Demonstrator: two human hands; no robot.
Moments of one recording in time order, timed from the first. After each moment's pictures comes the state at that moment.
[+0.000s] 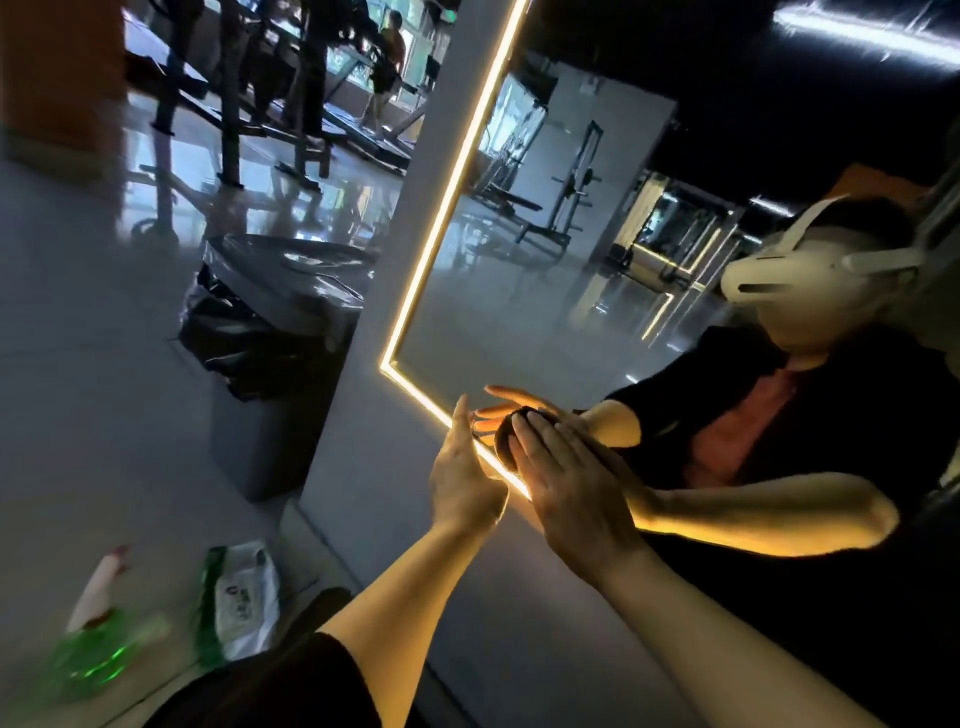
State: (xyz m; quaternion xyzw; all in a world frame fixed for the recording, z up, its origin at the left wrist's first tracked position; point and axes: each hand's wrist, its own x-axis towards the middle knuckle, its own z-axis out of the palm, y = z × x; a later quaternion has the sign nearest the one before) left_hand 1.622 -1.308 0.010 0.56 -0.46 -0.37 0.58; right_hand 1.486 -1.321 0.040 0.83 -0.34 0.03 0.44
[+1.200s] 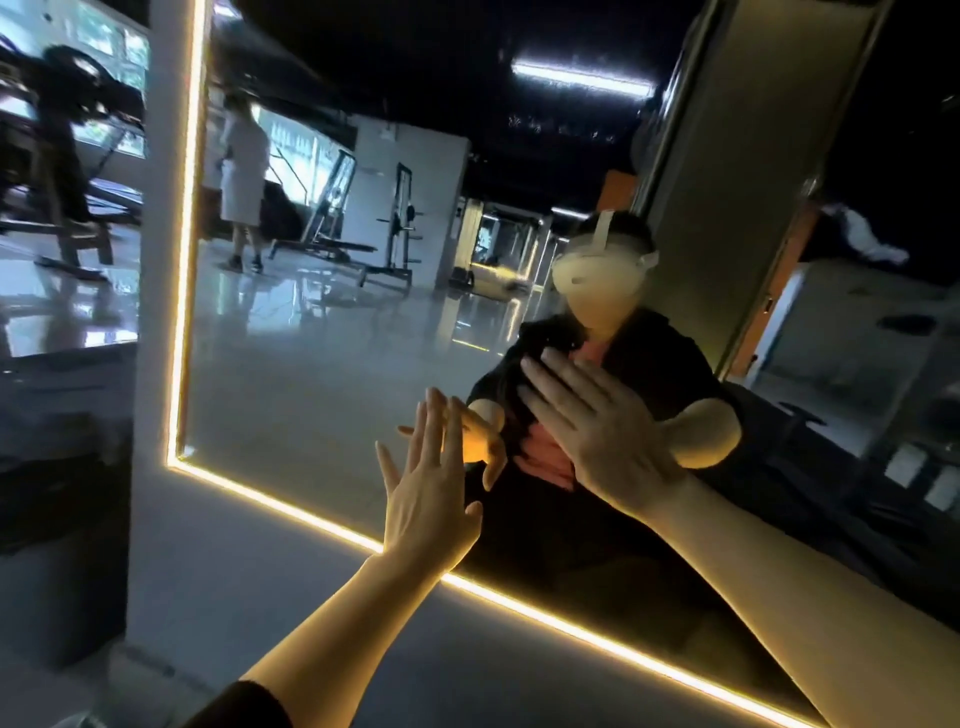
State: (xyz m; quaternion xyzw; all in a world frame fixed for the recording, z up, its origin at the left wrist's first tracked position) left_hand 1.503 -1.250 0.104 0.49 -0.77 -0.06 0.40; right_hand 1.313 -1.222 0.205 0.78 -0.39 0.08 0.49
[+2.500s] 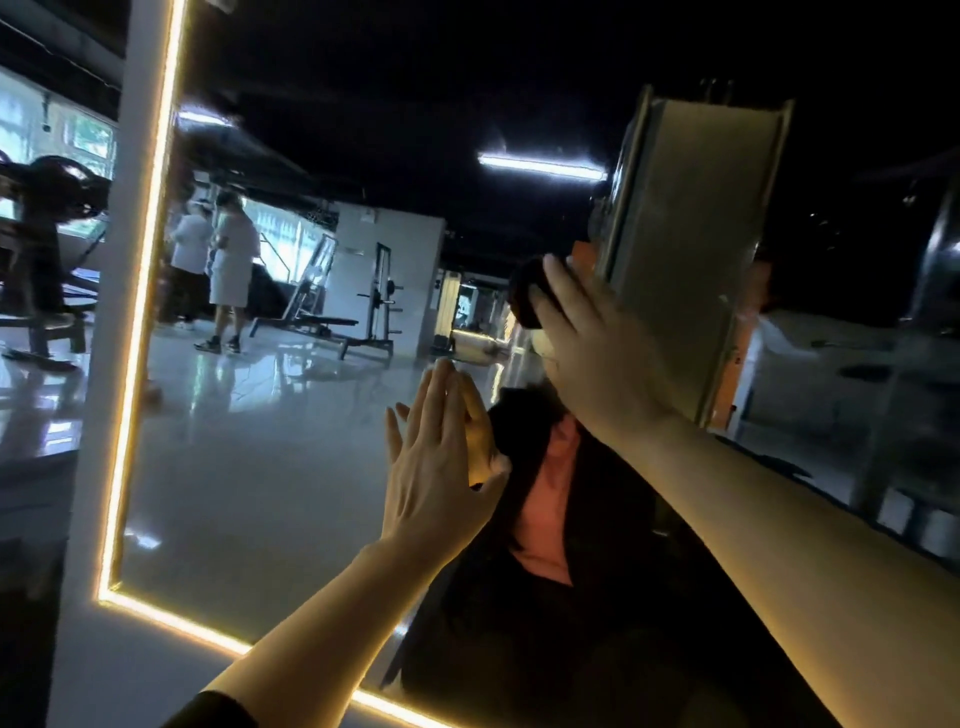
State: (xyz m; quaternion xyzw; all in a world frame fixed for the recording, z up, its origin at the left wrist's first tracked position) left_hand 1.479 -1.274 0.223 0.37 -0.75 0.04 0.54; right_hand 1.324 -1.236 0.348 0.62 -0.46 0.20 0.60
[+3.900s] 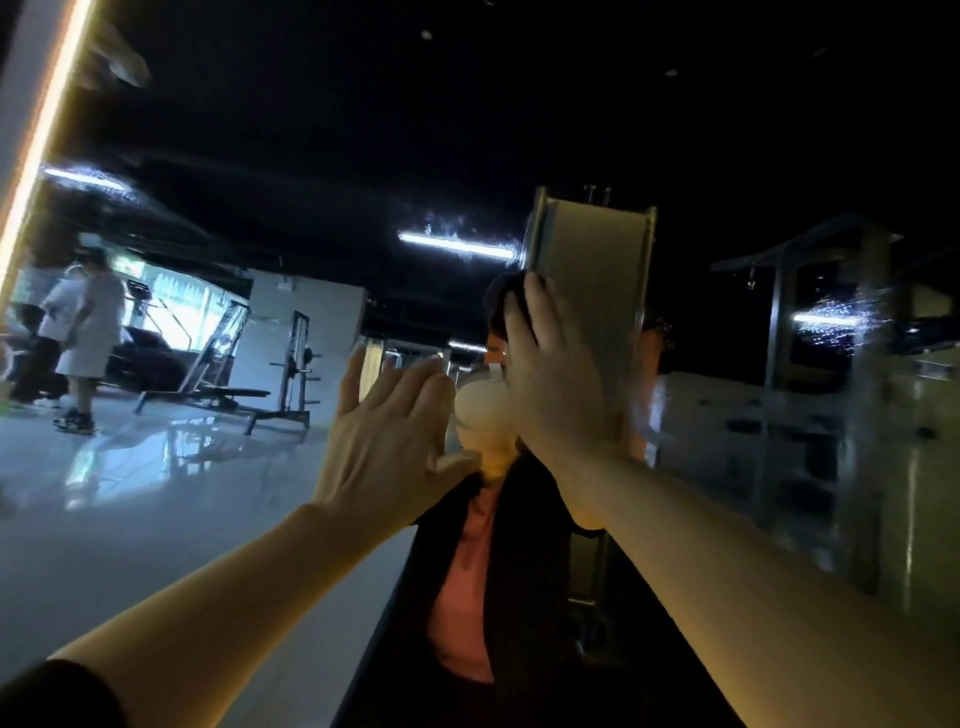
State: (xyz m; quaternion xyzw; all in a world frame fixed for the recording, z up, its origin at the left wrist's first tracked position) left_hand 1.462 -1.267 0.344 0.28 -0.74 0.31 0.53; right_hand 1.300 -1.222 0.411 0.52 -0.51 0.29 0.62
